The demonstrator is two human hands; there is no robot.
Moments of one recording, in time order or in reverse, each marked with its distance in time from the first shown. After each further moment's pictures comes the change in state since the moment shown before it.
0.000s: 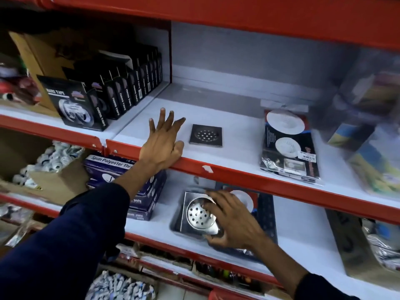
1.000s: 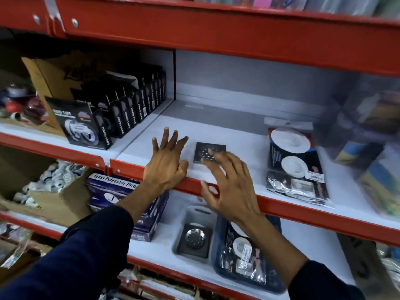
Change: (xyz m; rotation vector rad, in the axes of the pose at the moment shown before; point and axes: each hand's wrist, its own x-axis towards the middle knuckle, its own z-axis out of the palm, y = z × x) left_hand 0.003 -0.005 0.005 0.005 0.022 -0.003; right_hand 0.107 0.011 -0.066 -0.082 0.494 0.152
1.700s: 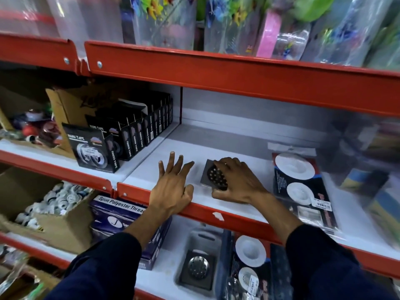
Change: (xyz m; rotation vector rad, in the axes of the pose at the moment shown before) left_hand 0.004 0.000 0.000 0.050 -0.006 -0.040; right_hand 0.078 0.065 0.012 -0.048 -0.620 0.105
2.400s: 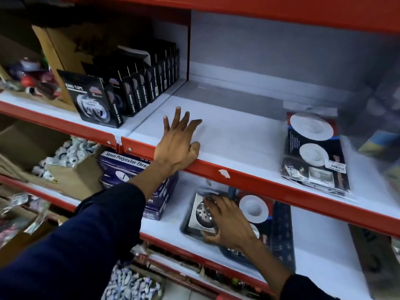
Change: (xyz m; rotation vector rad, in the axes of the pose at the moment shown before) left_hand -0.003 0.001 -0.001 0.015 0.016 0.022; right_hand -0.137 -0.063 0.156 0.083 -0.090 -0.117
